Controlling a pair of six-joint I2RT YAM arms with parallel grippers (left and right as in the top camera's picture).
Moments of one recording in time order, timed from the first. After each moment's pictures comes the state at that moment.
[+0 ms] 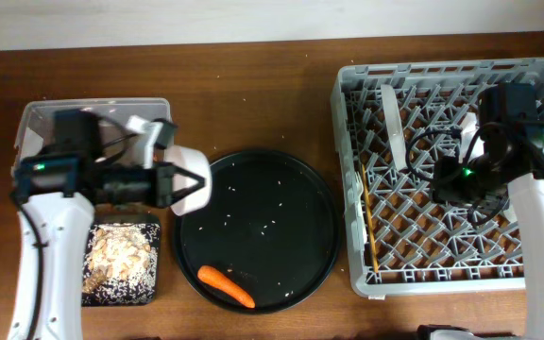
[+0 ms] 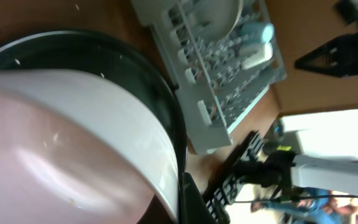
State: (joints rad) left arm 0.08 1.40 1.33 -1.22 0.91 0.23; right arm -0.10 1.41 1.54 -1.54 -0.05 0.12
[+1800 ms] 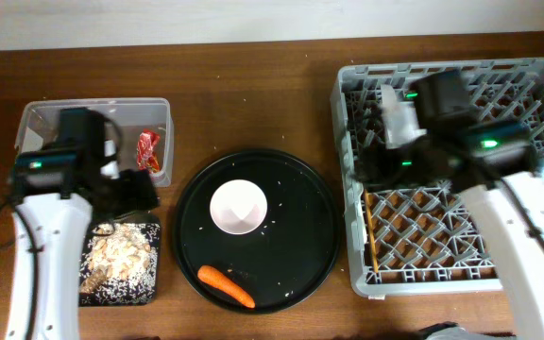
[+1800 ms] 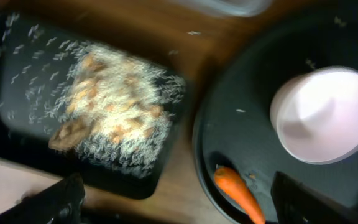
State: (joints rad) left arm 0.11 1.40 1.39 -1.40 -0.02 -0.28; right arm 0.28 1.44 1.59 -1.33 -0.24 0.13
